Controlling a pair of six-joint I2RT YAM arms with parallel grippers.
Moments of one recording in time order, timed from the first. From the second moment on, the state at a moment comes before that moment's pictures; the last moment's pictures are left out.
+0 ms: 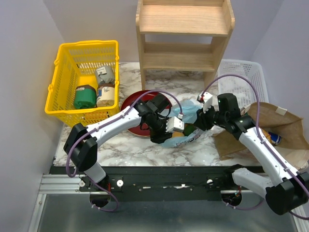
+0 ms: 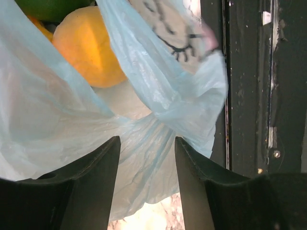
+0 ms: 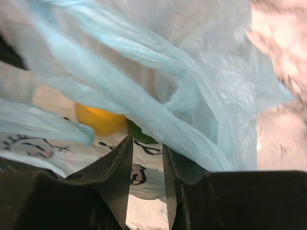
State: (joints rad) left arm -0.84 1.61 1.32 -0.91 0.56 0.71; right arm 0.31 1.03 0.86 -0.57 -0.41 -0.19
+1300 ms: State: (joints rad) left arm -0.78 1.53 1.28 -0.68 0.44 0.44; right arm 0.68 1.10 0.82 -0.61 -0.43 -0.74
